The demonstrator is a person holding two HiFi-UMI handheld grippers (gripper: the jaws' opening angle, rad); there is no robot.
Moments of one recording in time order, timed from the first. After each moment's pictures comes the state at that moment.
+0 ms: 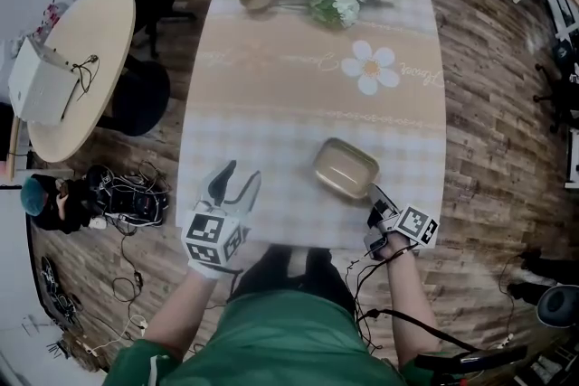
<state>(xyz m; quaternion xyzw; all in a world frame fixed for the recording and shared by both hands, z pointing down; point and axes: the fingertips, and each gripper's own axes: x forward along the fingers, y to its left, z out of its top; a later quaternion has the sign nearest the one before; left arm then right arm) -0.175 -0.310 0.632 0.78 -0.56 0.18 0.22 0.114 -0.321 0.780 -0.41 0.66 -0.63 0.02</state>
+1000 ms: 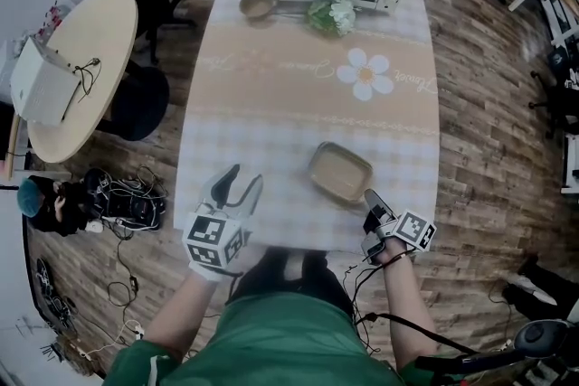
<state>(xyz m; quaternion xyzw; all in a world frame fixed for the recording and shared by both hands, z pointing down) -0.159 -0.302 0.619 0.78 -0.56 0.16 0.22 0.119 -0.313 0.760 -0.39 0.67 -0.63 0.04</state>
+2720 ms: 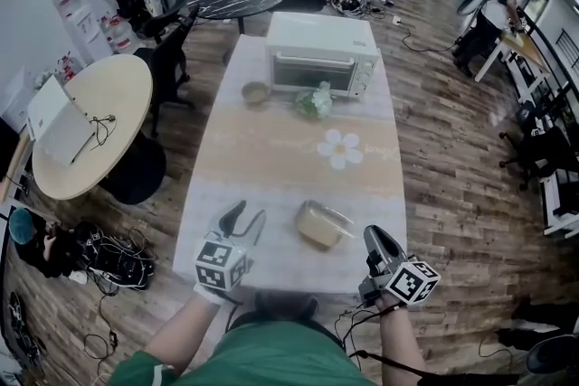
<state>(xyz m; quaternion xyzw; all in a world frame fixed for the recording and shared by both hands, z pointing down) -0.129 -0.264 0.507 0.81 -0.55 0.10 0.14 0.131 -0.266 0.518 -0.39 0.84 -0.36 0.09</state>
